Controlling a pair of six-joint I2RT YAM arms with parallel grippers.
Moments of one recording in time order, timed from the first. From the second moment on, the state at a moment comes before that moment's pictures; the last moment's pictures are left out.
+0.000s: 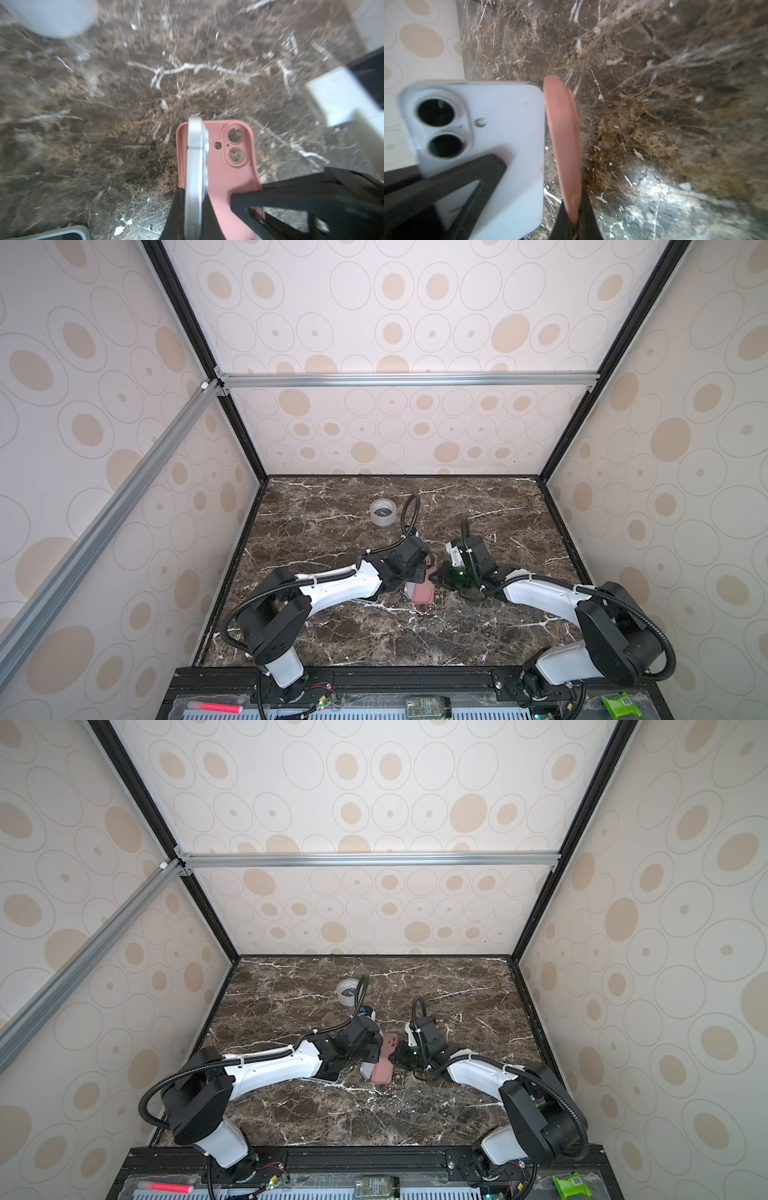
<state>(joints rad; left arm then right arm) -0.92 1.63 1.05 -0.26 -0.25 -0.65 0.54 1.44 0.70 -0.13 -0.36 0.81</state>
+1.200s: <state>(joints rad) -0.87 1.55 1.03 -0.37 -0.43 -0.52 0.19 2.03 1.38 -0.71 -0.56 0.39</state>
